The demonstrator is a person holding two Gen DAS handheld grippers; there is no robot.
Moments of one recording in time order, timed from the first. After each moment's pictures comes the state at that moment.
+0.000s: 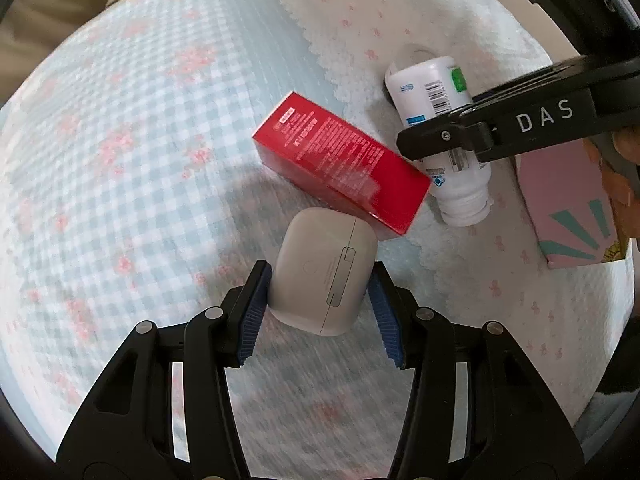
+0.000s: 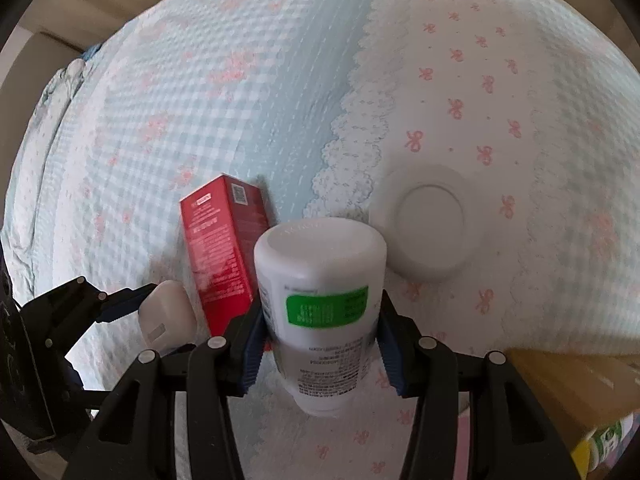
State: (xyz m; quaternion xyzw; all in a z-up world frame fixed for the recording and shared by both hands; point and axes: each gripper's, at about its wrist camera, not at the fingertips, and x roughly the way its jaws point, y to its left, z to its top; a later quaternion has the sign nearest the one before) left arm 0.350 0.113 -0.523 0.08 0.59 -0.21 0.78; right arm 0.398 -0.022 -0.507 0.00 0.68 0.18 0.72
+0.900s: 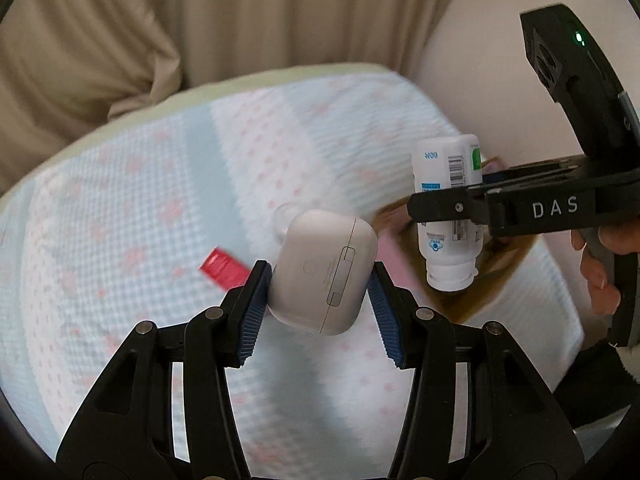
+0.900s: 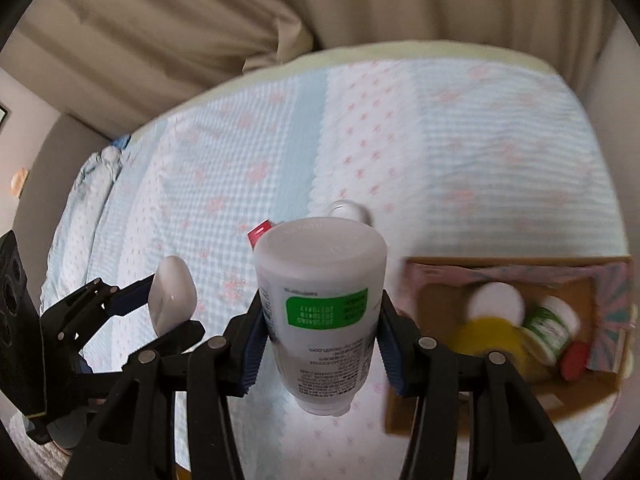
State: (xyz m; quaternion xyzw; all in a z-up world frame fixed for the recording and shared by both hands) left arm 0.281 0.025 -0.321 0.06 0.47 -0.25 0.85; right arm 0.308 -0.144 -0.330 0.10 0.58 0.14 0.80
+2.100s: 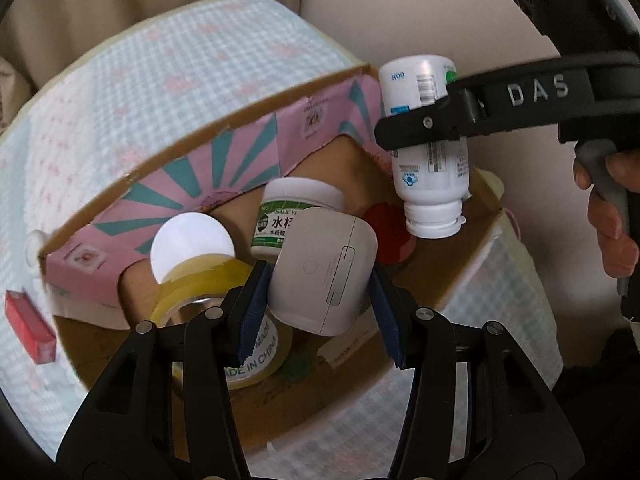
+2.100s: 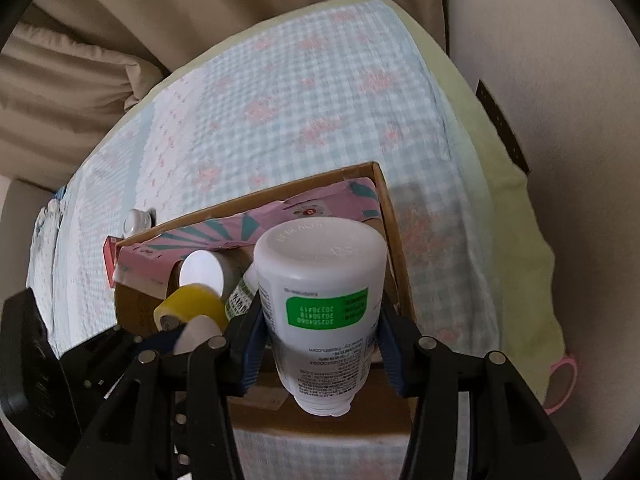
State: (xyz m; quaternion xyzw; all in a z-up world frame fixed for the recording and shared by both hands) left arm 0.248 -0.286 -0.444 0.11 0.54 -0.33 0.77; right arm 0.285 -0.437 -0.418 0.16 0.61 0.04 0.78
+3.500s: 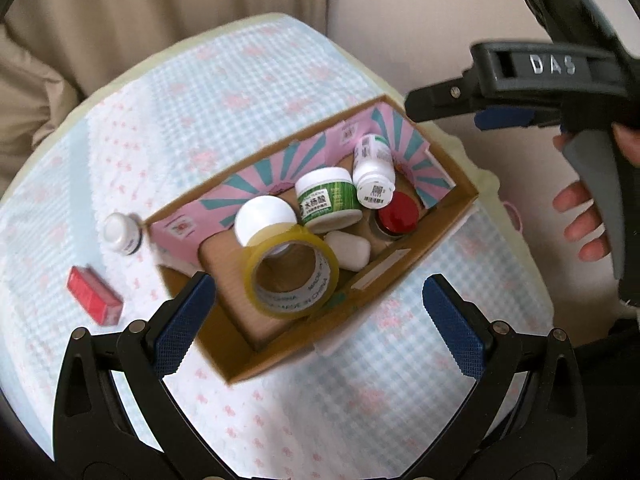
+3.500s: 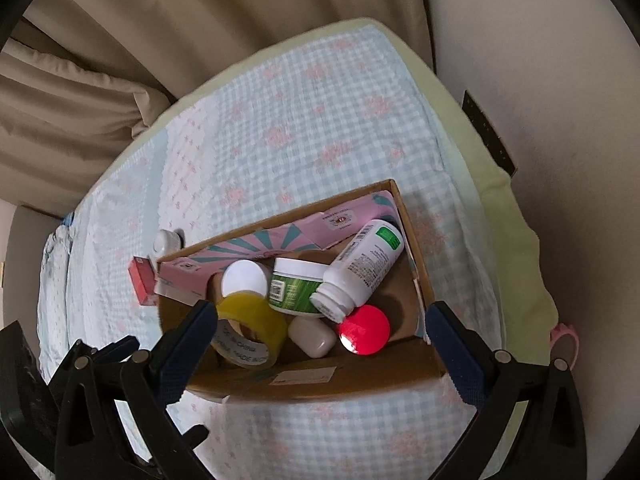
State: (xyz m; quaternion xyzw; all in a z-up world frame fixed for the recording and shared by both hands) left arm 0.211 -0.223 -0.347 0.13 0.53 -0.28 0.79; right arm 0.259 -0.418 -0.349 0.19 0.58 0.01 0.79
